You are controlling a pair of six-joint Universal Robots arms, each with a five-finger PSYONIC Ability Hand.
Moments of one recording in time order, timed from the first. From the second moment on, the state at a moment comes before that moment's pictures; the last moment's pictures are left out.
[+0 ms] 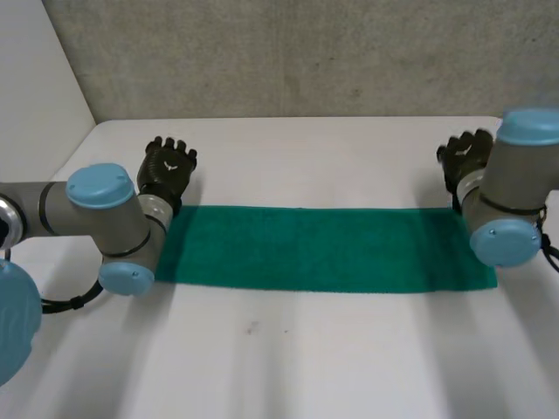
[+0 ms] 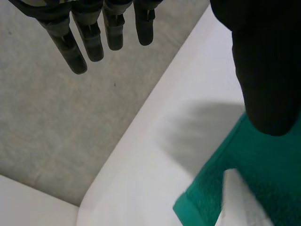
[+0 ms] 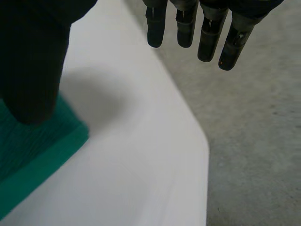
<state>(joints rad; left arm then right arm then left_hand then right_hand) 4.36 -2.45 -1.15 3.55 -1.60 3.82 1.83 -0.75 0.99 -0.03 1.71 2.41 0.19 0.20 0.21 0.20 0.05 0.20 0.22 0.21 0.23 0.06</state>
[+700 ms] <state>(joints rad) 4.35 -2.12 -1.56 3.55 -1.61 3.74 1.53 -1.10 1.67 -0.02 1.26 2.56 0.19 0.20 0.21 0.20 0.05 0.77 0.90 0.89 0.89 0.69</state>
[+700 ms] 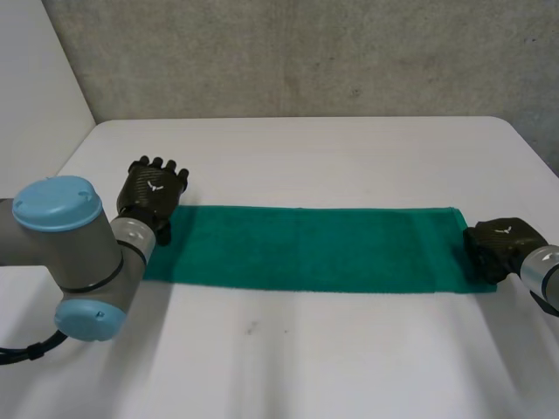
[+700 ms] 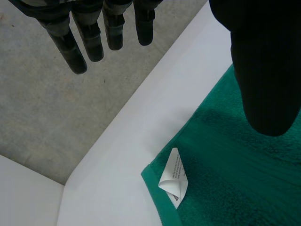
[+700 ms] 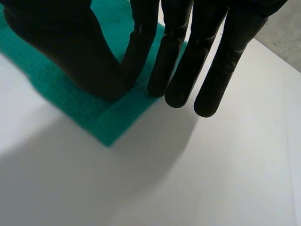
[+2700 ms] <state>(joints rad) 4.34 -2.00 -1.67 3.54 -1.61 3.62 1.22 -1.11 1.51 0.00 1.15 2.49 0.19 0.20 0.21 0.20 0.05 0.96 1.18 1.18 1.19 0.98</state>
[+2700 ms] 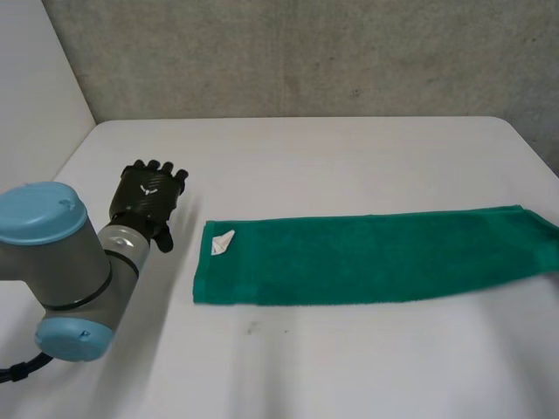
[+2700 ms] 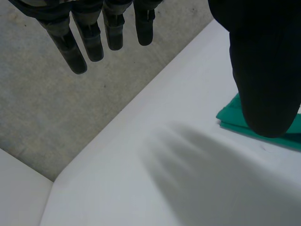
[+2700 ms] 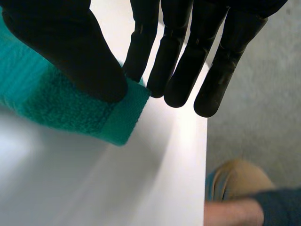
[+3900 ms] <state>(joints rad) 4.21 -2.05 -1.56 3.51 -1.61 3.43 2.11 -1.03 1.43 0.02 1.43 2.75 0.19 0.20 0.21 0.20 0.05 0.27 0.31 0.32 0.32 0.15</state>
